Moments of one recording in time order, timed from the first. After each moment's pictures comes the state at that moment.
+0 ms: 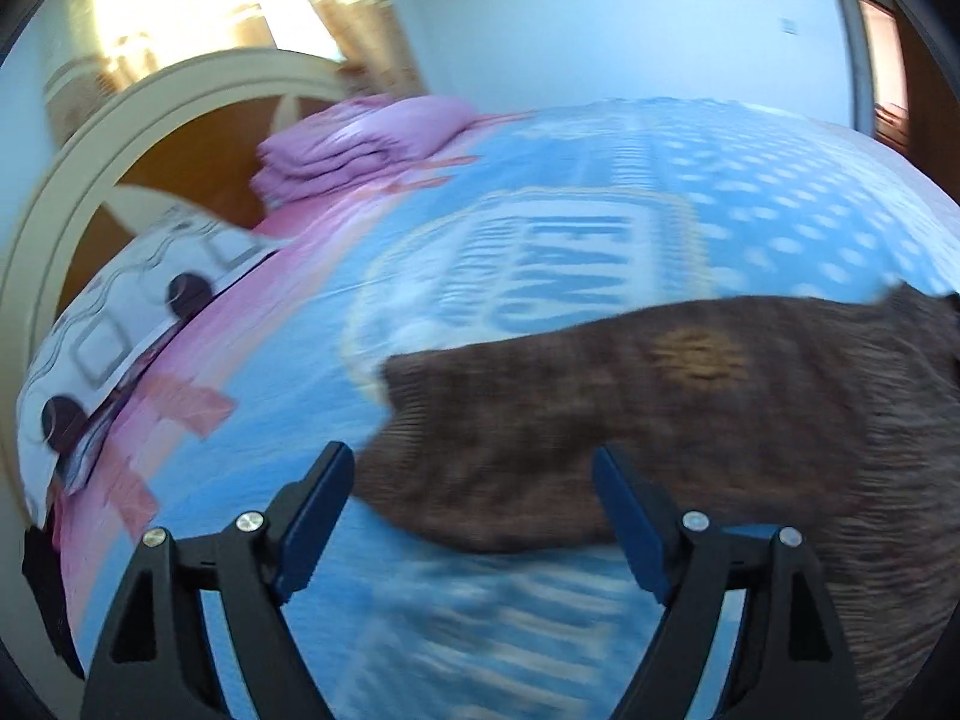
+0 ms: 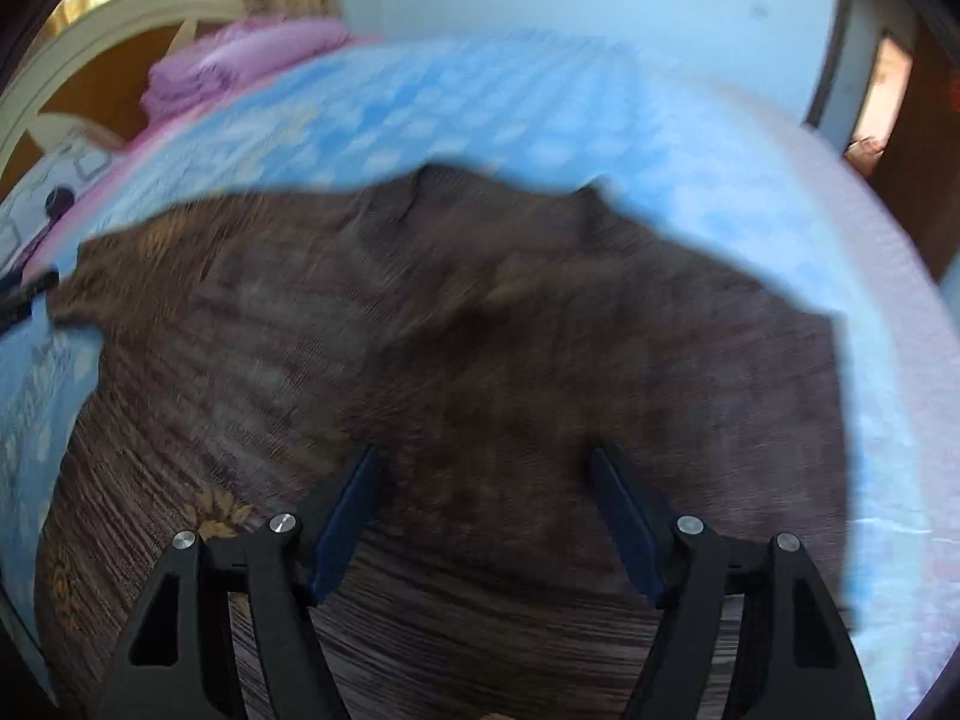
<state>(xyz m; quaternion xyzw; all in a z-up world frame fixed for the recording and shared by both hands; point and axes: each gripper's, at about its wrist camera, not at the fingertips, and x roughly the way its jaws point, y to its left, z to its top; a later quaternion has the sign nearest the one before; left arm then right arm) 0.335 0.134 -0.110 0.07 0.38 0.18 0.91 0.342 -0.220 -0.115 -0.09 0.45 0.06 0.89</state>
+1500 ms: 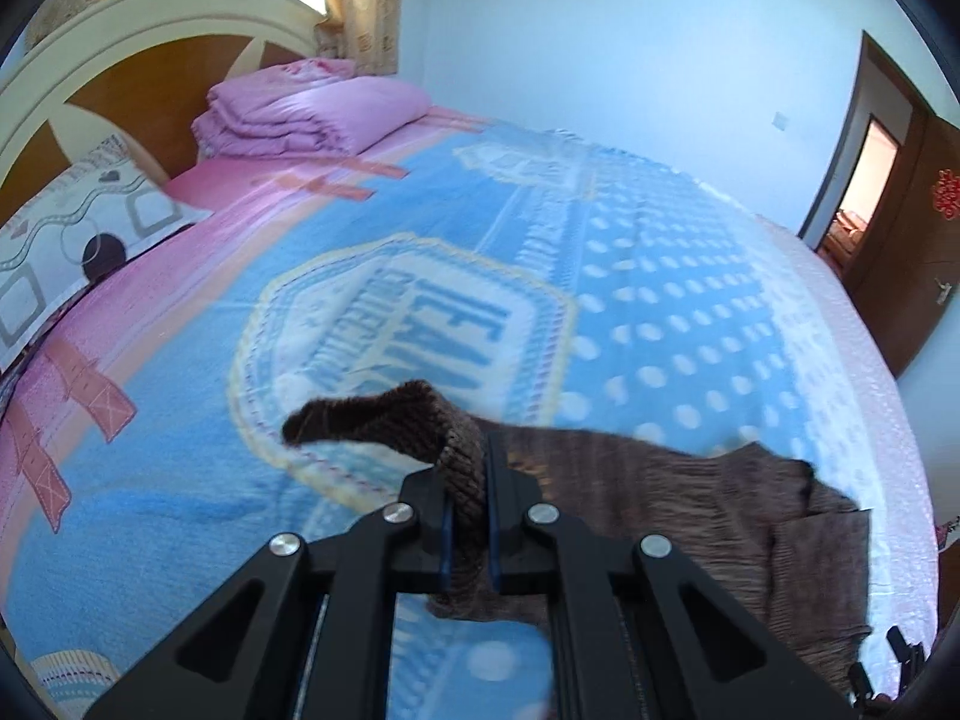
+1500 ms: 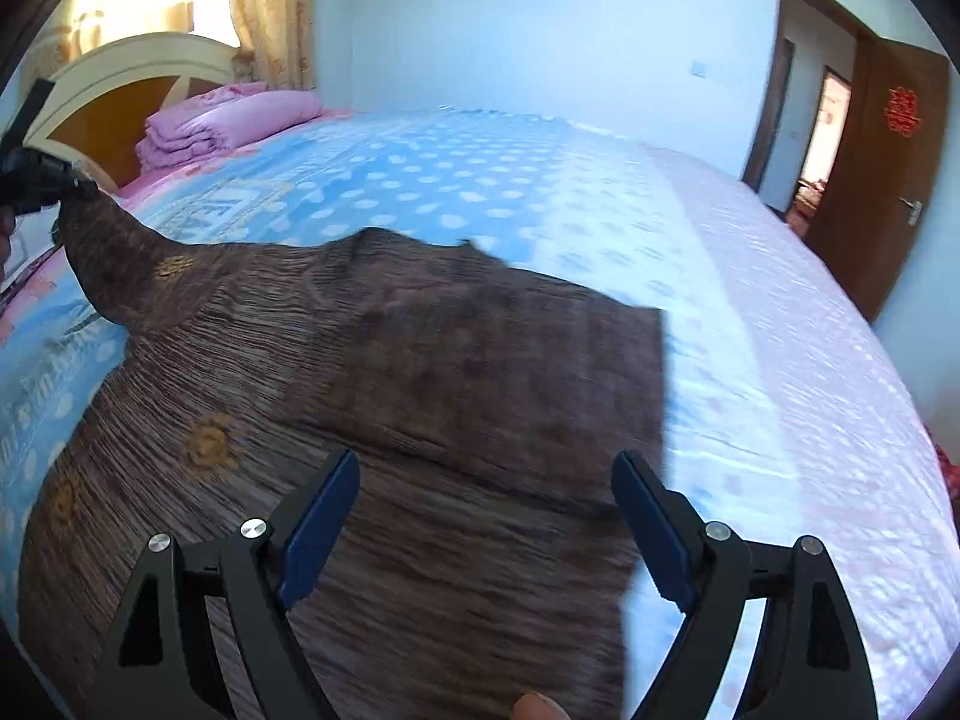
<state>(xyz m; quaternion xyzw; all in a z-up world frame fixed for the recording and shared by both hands) 0.374 0.086 -0.022 -0.10 0.39 0.05 0.91 0.240 -0.312 -0.054 -0.07 0.38 0.02 0.92</state>
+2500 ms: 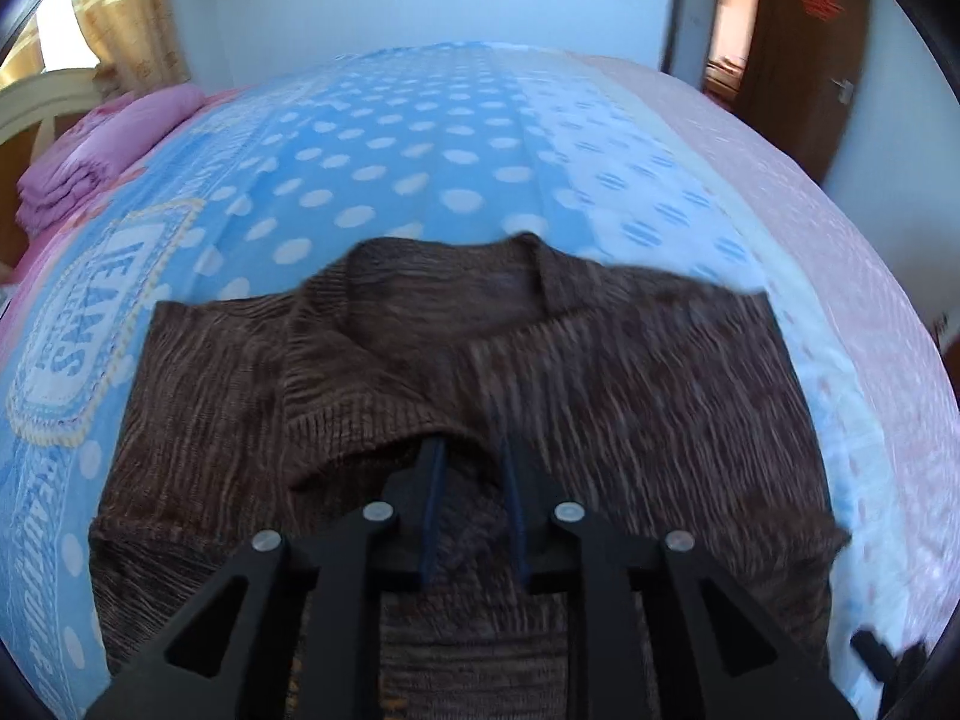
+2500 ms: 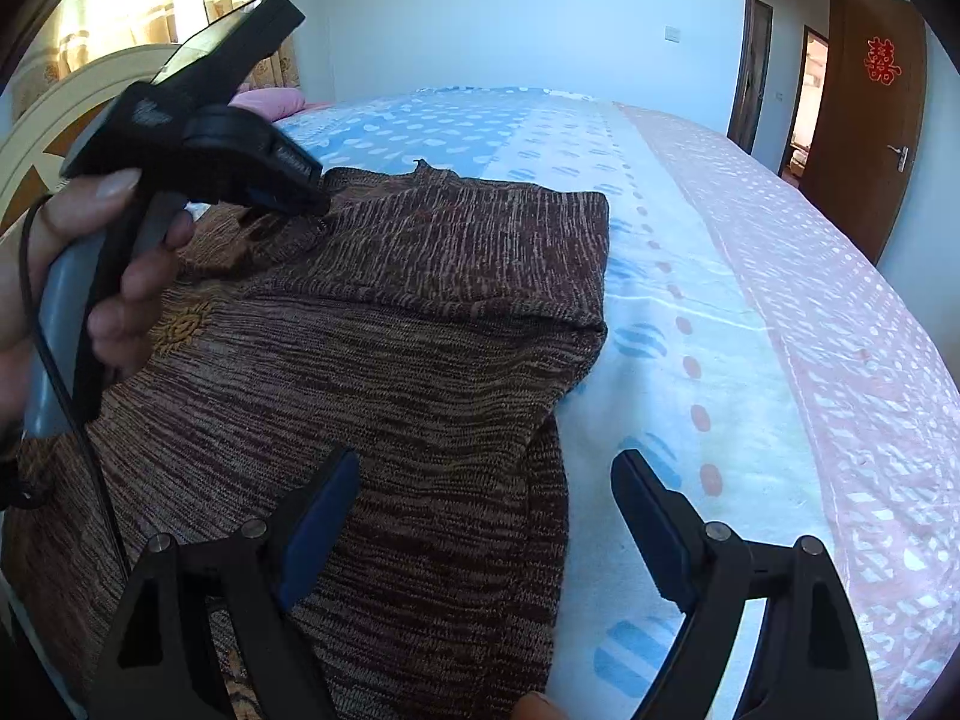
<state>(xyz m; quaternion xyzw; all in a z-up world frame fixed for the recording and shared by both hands) 0.349 -0.205 -0.110 0.05 0.45 -0.09 0.89 0.190 -0.353 -0.101 -0.04 0.39 0.03 0.92</state>
